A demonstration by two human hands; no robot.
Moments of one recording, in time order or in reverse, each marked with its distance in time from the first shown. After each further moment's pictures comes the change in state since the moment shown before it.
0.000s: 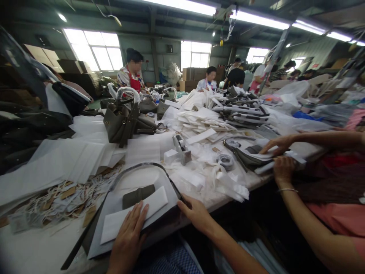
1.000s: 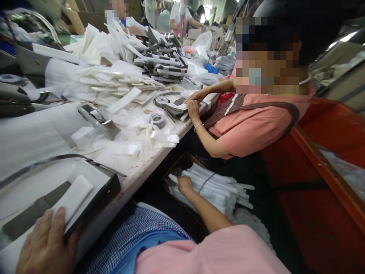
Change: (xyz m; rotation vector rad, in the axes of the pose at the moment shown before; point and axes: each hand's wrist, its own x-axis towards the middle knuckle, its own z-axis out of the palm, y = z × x) left_hand 0.009 0.013 -0.020 -0.244 -0.125 -0.060; right_hand -0.159 0.184 0.003 -0.632 0.180 0.846
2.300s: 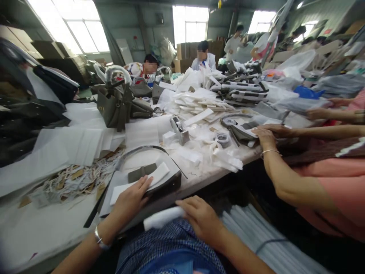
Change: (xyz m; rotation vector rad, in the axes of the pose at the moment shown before) left_hand 0.036 -0.010 -0.050 0.214 -0.405 0.048; right_hand -0.102 -0.146 -0.112 0.393 0.120 -1.220
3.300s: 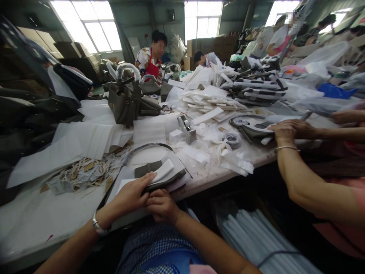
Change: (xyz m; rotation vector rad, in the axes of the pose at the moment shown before) left_hand 0.005 -0.017 -0.017 -0.184 -0.112 0.024; right_hand 0.092 0.010 0.141 0.127 0.333 -0.557
